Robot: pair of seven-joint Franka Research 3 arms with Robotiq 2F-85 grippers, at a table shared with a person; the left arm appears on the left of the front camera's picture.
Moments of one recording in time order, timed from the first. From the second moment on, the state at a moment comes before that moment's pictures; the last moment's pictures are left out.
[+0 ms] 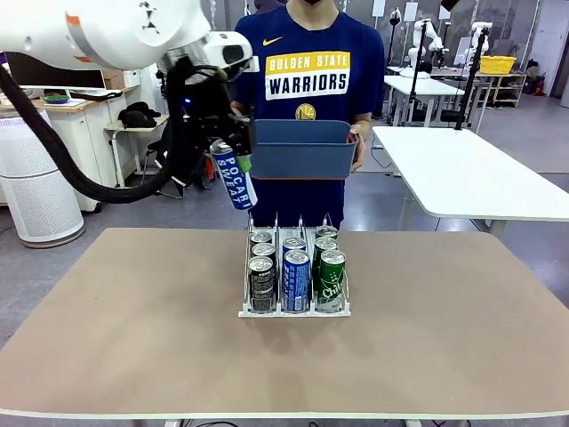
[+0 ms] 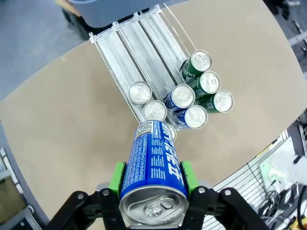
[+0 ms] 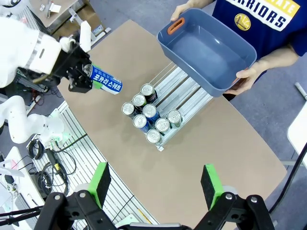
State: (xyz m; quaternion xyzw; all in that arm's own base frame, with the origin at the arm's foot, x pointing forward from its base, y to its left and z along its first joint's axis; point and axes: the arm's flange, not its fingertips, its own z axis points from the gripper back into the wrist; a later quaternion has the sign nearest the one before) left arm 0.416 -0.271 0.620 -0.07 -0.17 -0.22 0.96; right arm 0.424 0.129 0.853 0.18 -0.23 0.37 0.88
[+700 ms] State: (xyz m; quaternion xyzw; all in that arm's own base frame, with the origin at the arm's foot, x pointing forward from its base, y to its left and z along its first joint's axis) left arm 0.329 -0.377 0.587 -0.12 -0.12 -0.23 0.96; right arm 0.424 0.129 0.853 0.18 -0.23 0.37 0.88
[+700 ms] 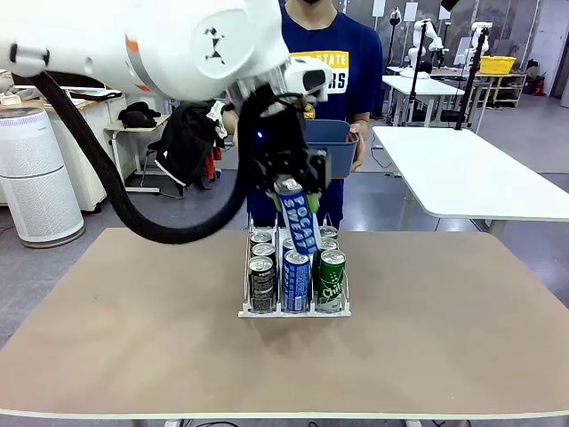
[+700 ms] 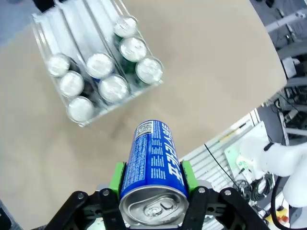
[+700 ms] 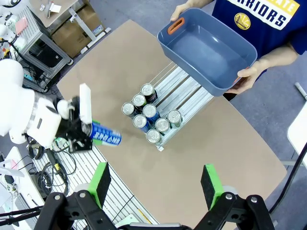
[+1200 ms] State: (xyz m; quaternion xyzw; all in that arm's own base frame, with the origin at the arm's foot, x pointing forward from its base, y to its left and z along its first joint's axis) left arm 0.324 -0.389 0.566 -0.13 -0.09 -0.24 0.96; right arm 0.424 0.129 0.853 0.18 -0.23 0.37 0.88
